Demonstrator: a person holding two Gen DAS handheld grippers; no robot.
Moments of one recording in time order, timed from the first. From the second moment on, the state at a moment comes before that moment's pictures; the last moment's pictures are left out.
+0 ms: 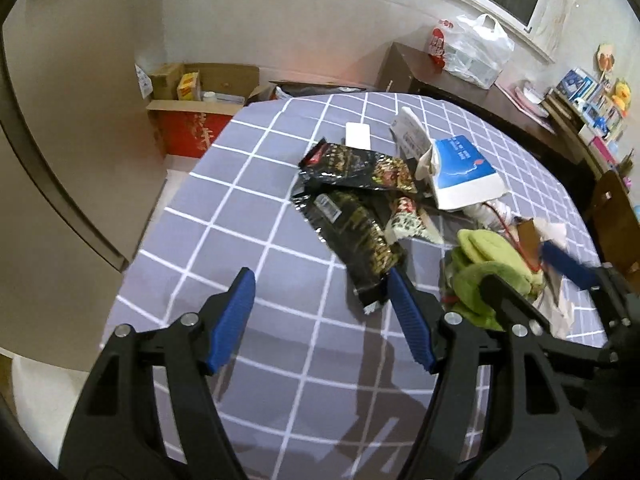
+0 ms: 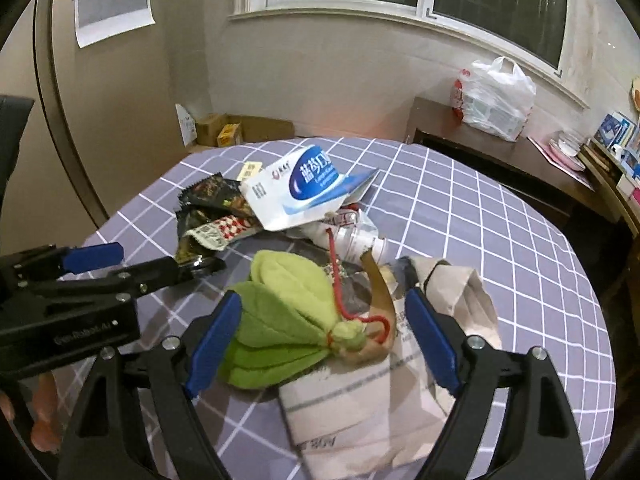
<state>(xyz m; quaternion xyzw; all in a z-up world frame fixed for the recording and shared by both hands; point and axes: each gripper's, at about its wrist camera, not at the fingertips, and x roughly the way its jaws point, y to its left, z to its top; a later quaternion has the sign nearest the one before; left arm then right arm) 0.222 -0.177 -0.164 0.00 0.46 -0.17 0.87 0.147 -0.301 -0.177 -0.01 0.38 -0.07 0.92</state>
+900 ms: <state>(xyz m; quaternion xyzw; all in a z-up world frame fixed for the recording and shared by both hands) 0.199 -0.158 -0.152 -0.05 0.43 -0.24 0.87 0.126 -0.283 -0.142 0.04 0.32 -0.02 0.95</state>
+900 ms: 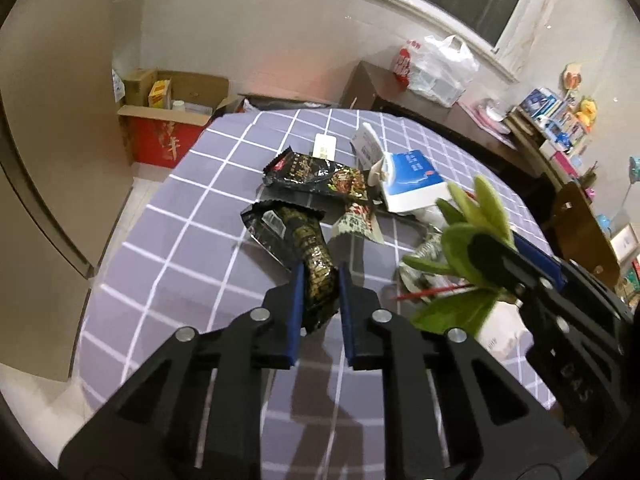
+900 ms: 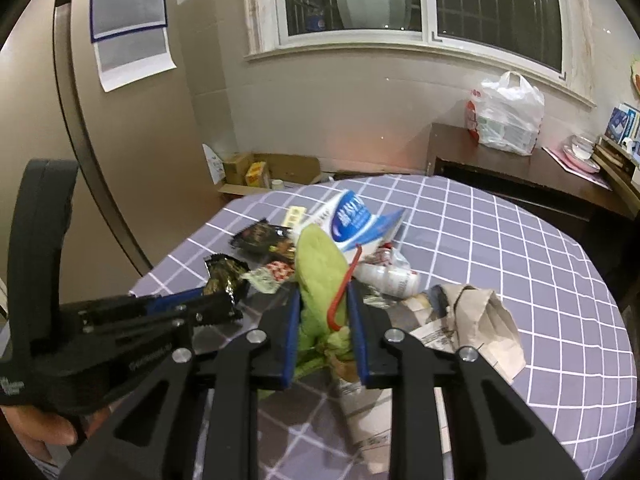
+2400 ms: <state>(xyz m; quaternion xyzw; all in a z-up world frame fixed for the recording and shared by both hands) 0.203 0.204 -0.228 -0.18 0.46 -0.06 0.87 0.233 0.062 -0.207 0.01 0.41 0.21 0.89</state>
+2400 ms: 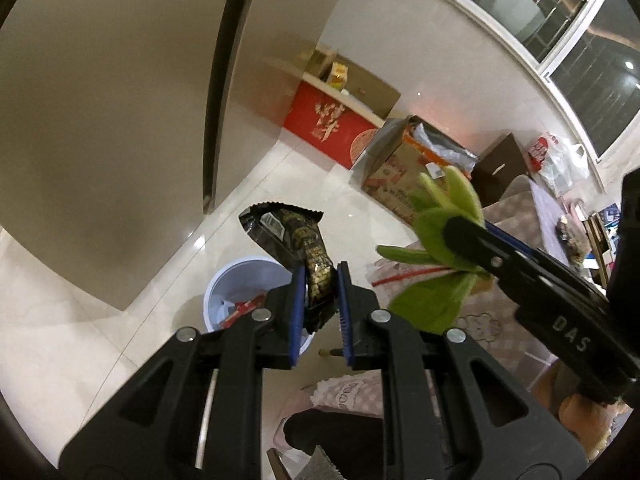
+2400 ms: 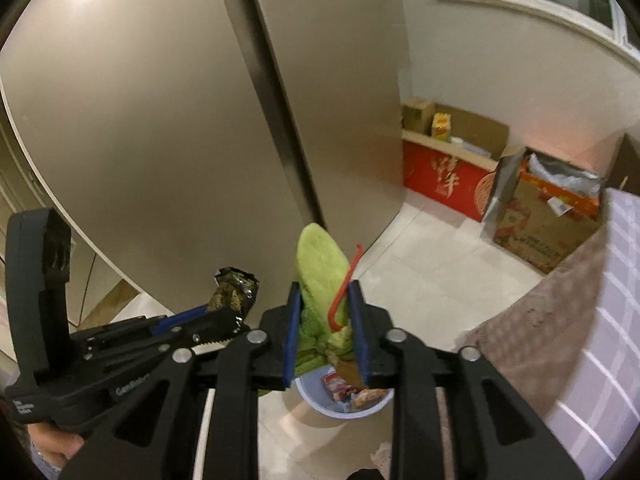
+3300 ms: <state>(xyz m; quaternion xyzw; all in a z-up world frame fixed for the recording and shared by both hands) 0.241 0.182 -0.250 -0.14 0.49 -0.07 0.85 0.239 0.035 -0.204 -0.01 0.37 0.13 0.92</state>
